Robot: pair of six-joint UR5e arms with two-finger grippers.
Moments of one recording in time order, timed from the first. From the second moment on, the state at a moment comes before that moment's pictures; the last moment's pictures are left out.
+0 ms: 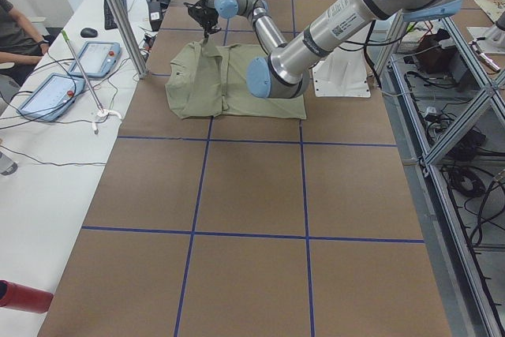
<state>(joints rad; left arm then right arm) -0.71 -2.72 -1.25 -1.72 -1.88 -2.15 1.17 -1.26 1.88 -1.71 2.26 0.49</state>
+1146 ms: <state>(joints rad) -0.54 -2.78 -1.11 -1.95 -1.74 -2.24 1.22 -1.30 1.87 -1.70 2.30 0.43</state>
